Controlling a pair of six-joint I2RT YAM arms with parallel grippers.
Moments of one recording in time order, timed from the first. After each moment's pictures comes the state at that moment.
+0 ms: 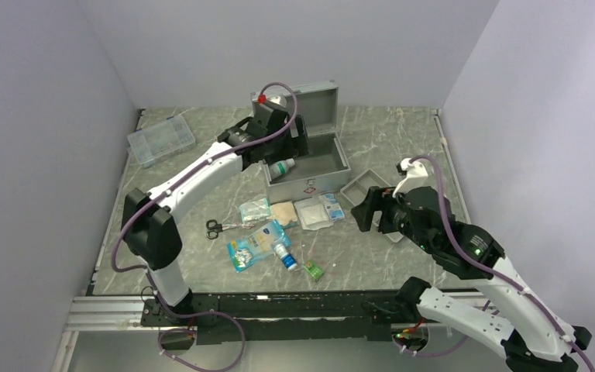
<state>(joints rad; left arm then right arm) -0.65 1.76 1.62 -0.54 -0.05 -0.74 0.80 0.68 1.06 -0.88 0.29 0.53</state>
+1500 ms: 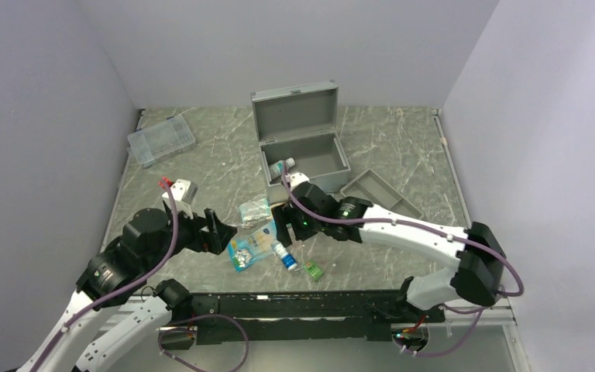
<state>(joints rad) -0.66 0.49 0.87 -0.82 -0.03 -0.44 1.05 1.36 1.03 -0.51 0.08 0.51</state>
